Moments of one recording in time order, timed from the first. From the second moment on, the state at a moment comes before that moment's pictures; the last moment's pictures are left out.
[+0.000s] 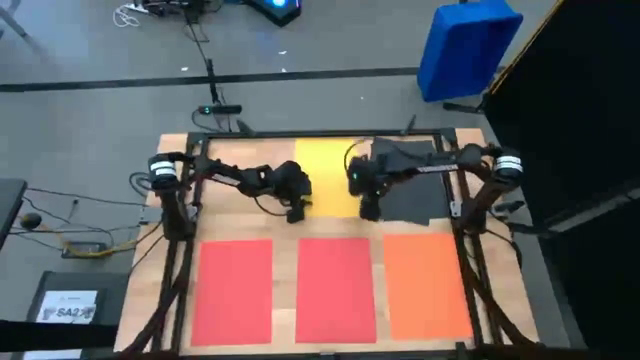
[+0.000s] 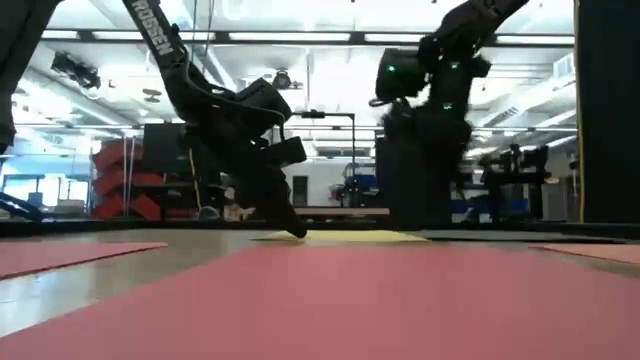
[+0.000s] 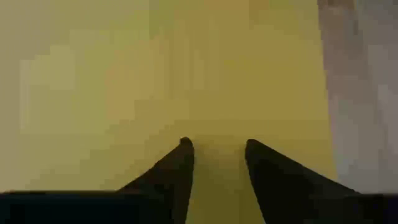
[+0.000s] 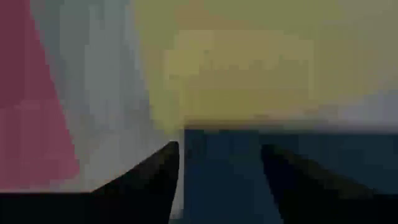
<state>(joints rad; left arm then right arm) 0.32 1.81 0.82 0.19 0.15 0.20 -0.33 1.70 1.08 -0.61 -0.08 -0.07</state>
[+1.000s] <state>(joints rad) 0.34 1.80 0.82 0.07 0.17 0.18 -0.40 1.78 1.02 -0.55 -0.06 -0.26</state>
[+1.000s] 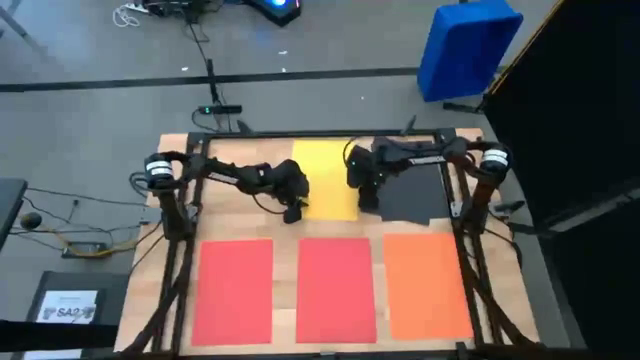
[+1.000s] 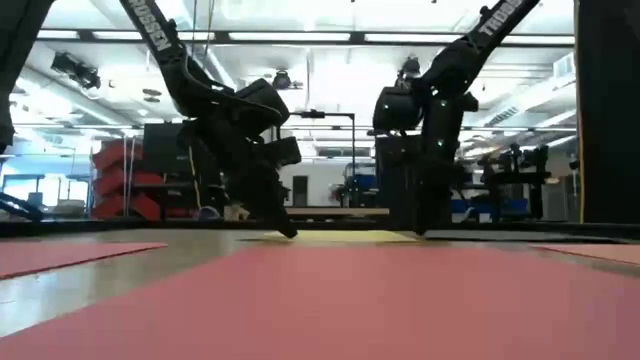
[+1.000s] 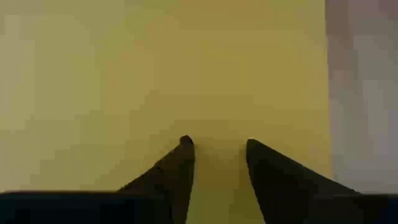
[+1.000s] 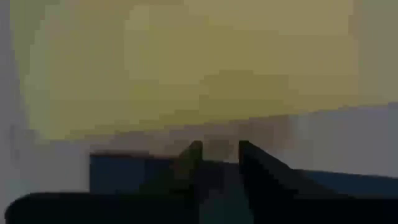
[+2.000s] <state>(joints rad) 0.34 1.81 0.81 0.09 0.18 0.17 -0.39 1.78 1.01 -0.79 -0.04 -0.29</state>
